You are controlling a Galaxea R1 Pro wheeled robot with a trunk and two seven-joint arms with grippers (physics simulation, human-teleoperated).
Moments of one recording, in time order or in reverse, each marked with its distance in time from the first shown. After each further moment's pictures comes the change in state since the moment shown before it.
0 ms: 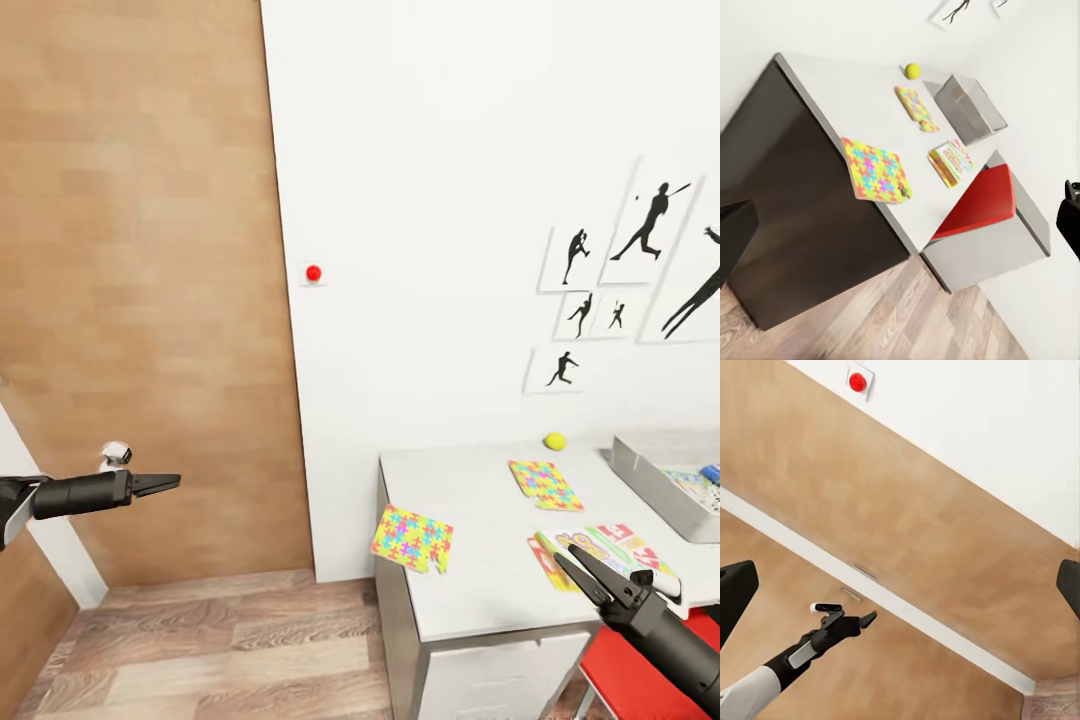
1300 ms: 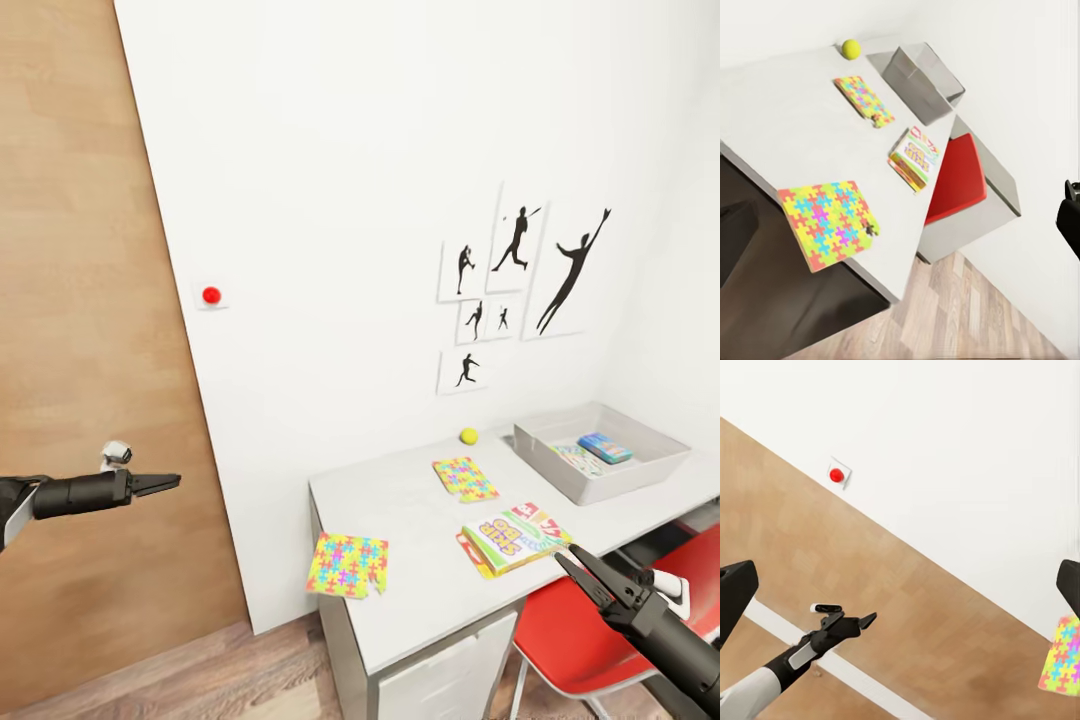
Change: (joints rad) left arm -0.001 0.000 0.000 0.000 0.000 0.000 0.000; right arm -0.001 0.000 -0.003 0.002 -0.001 0.001 0.001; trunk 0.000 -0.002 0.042
